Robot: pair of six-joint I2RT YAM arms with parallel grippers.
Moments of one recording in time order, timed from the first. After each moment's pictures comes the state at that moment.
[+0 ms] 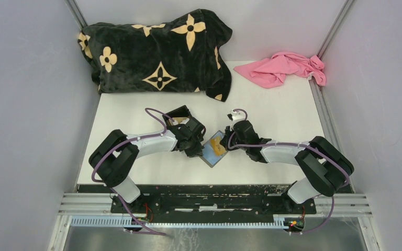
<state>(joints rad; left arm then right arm) -0.78 1.66 0.86 -0.37 -0.07 -1.14 0.71 1.52 0.57 0.32 -0.01 0.47</state>
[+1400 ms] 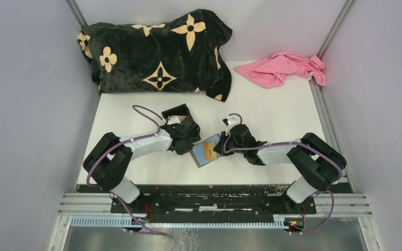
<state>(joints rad) -0.74 1.58 0.86 -0.50 -0.29 -1.15 0.75 1.59 0.53 0.43 -0.14 0.55</state>
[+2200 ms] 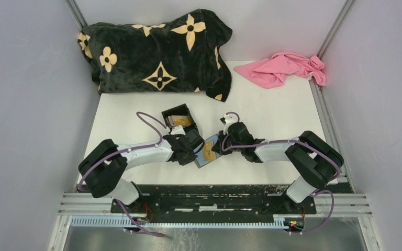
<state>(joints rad) -0.89 1.49 0.76 -0.53 -0.31 -1.26 0.75 1.62 0.58 0.38 -0.15 0.54</state>
